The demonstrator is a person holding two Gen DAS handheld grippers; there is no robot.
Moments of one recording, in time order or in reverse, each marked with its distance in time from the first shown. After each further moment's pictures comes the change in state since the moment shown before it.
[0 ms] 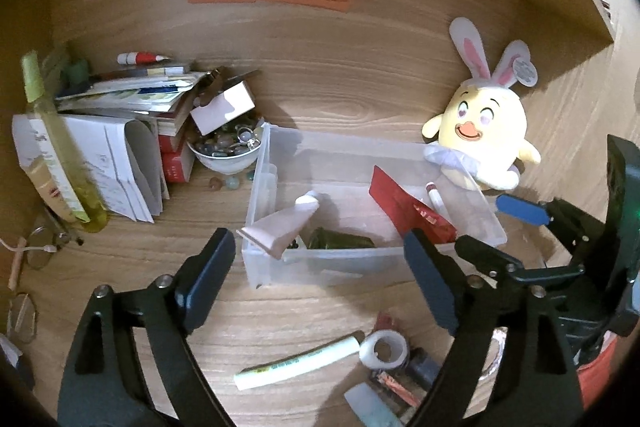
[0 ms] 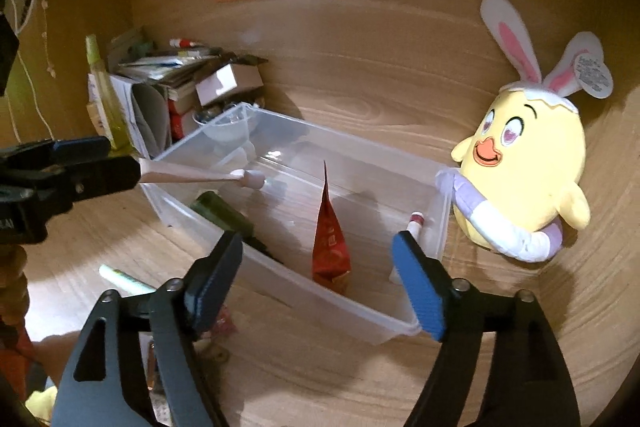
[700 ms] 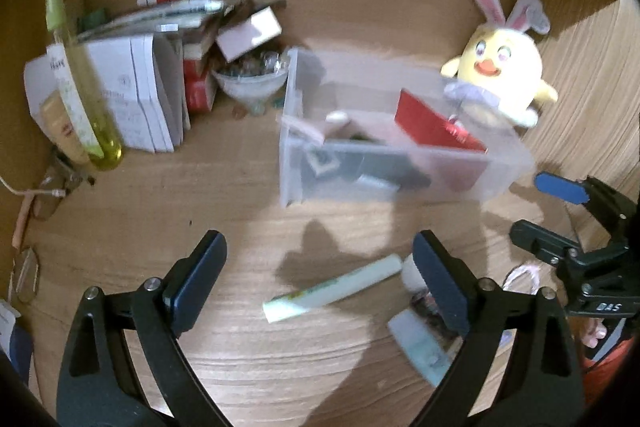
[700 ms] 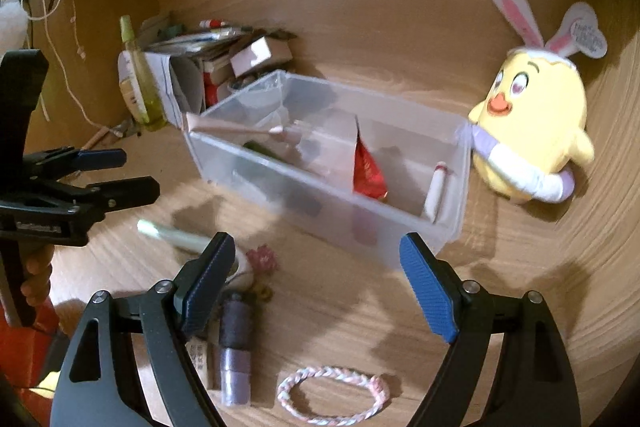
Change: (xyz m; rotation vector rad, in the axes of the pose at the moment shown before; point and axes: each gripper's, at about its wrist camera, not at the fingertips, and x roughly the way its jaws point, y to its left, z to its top) left arm 0.009 0.024 -0.057 0.008 0.148 0.040; right arm -0.020 0.017 -0.042 0.017 0.055 0.076
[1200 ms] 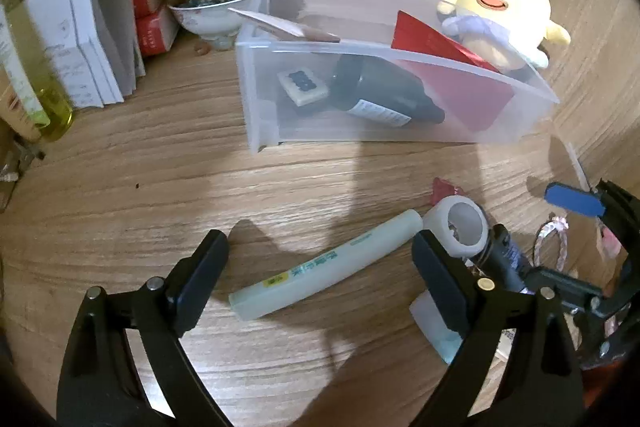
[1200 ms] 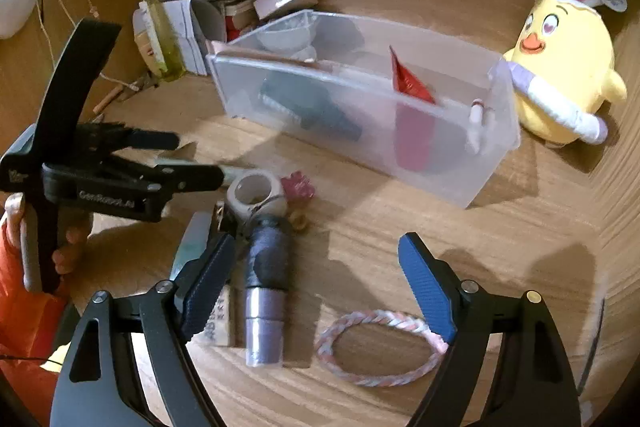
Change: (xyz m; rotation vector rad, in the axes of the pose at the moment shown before) left arm 0.053 -0.006 -0.018 0.062 0.158 -0.052; right arm 0.019 0.016 -0.040 0.000 0.120 0.072
